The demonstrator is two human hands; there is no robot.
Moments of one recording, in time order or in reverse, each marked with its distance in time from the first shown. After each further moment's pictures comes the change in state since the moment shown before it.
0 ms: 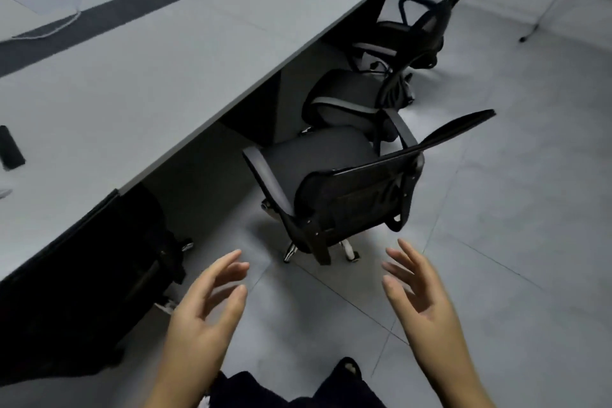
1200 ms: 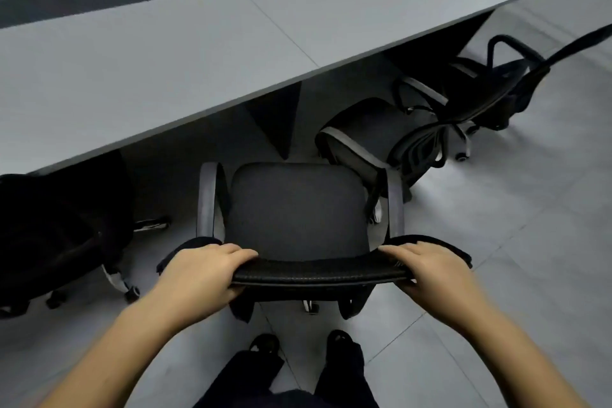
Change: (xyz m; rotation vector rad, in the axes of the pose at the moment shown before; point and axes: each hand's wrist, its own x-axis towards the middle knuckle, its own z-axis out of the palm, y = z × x) left_hand 0.207 0.041 0.223 1.089 -0.216 0.096; right_hand 0.398 0.004 -0.190 -1.245 -0.710 -0.707
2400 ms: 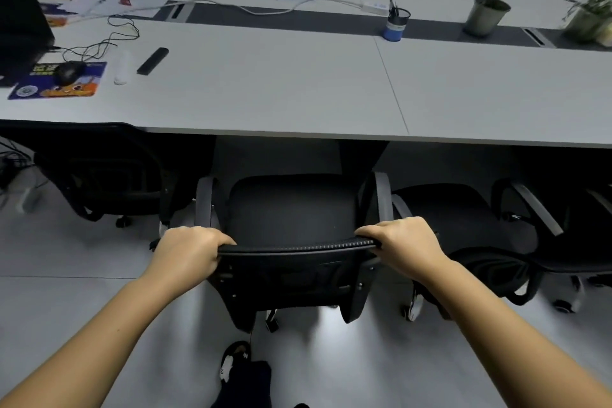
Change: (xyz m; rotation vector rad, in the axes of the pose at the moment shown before) left_hand 0.049 0.020 -0.001 0.089 0.179 -0.762; right_hand 0.228 0.056 -0.027 -0.157 0.247 -0.750
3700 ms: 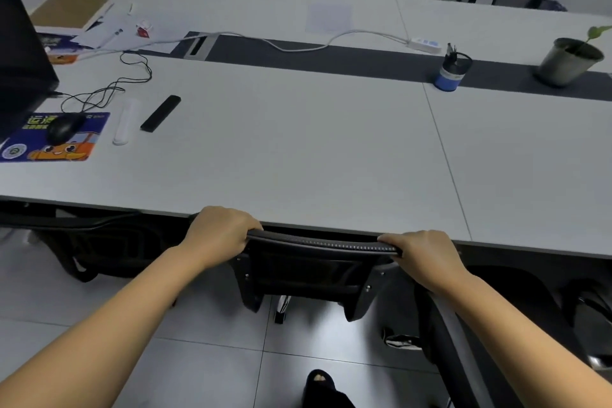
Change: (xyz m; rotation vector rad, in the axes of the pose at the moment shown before) left_hand 0.299 -0.089 -0.027 0.006 -0.072 0.067; right_hand 0.253 0.130 0.060 0.092 -0.258 0.097
